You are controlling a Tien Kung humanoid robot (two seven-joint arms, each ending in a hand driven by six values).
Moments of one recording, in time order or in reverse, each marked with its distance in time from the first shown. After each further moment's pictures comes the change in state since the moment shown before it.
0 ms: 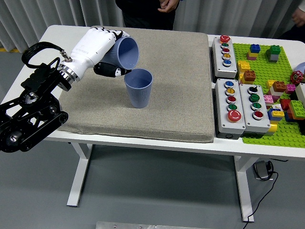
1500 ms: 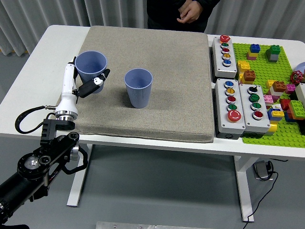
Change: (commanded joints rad) left arm 0.259 -0.301 -0.185 0.266 -0.795 0.263 -0.417; right arm -0.016 0.015 0.013 0.003 -0.025 0.005 -0.007
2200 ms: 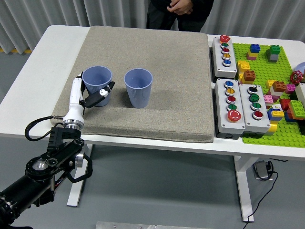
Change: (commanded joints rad) left arm -0.015 -0.031 0.062 0.098 -0.084 -0.059 -0.005; right arm 0.005 0.001 -0.002 0.000 0.001 0.000 0.001
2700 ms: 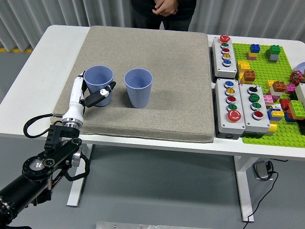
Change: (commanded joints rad) left arm 0.009 0.009 -0.035 -0.024 0.056 -0.068 0.043; right arm 0.002 0.000 0.001 0.000 0.001 0.000 0.000
